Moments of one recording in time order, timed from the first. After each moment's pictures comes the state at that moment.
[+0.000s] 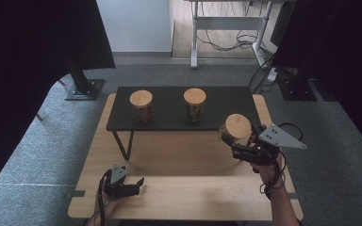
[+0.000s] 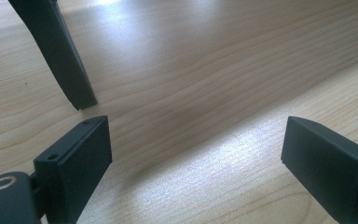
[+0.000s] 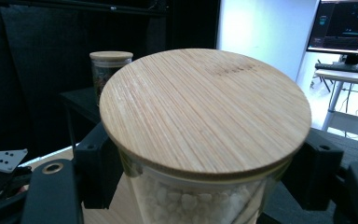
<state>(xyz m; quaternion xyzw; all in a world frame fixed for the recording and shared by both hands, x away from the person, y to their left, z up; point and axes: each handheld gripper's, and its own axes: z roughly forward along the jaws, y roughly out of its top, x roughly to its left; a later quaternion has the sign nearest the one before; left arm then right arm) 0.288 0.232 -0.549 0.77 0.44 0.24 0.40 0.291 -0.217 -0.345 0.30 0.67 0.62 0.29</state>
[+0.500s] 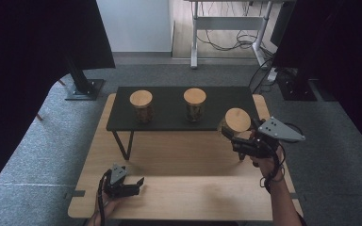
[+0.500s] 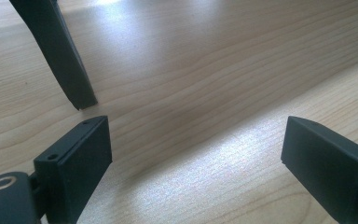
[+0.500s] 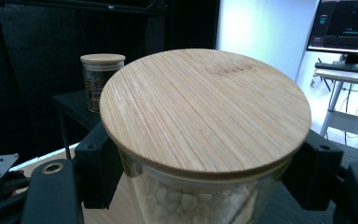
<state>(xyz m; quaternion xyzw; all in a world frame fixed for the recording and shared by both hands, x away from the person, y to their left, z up) 0.288 0.232 -0.549 0.77 0.44 0.24 0.40 0.307 -0.218 -0.338 0.30 0.67 0.61 0.29</state>
